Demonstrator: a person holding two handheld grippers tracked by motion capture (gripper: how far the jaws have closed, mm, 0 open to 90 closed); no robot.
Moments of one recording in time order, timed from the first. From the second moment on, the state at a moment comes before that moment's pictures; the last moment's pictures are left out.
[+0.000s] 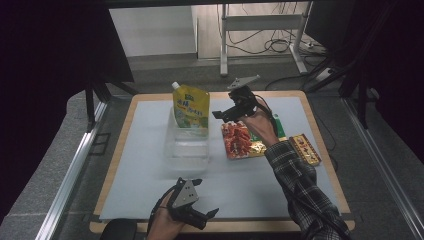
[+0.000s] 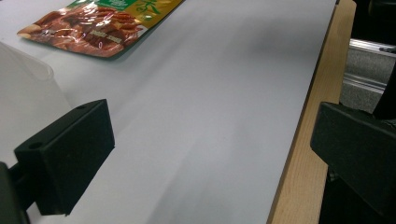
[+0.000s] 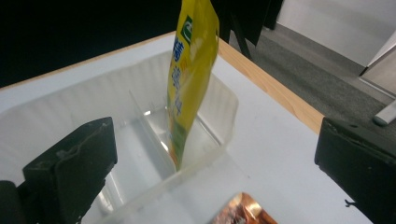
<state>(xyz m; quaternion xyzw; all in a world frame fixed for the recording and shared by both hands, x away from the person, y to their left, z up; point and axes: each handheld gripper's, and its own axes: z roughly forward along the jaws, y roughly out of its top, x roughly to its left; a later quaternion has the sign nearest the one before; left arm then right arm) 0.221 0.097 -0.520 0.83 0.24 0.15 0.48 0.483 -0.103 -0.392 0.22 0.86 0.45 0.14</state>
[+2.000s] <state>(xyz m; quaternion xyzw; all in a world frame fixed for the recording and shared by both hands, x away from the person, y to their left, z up) 0.220 0.095 -0.521 0.84 0.23 0.16 0.47 0.465 -0.251 -0.465 0.39 0.82 0.40 0.14</state>
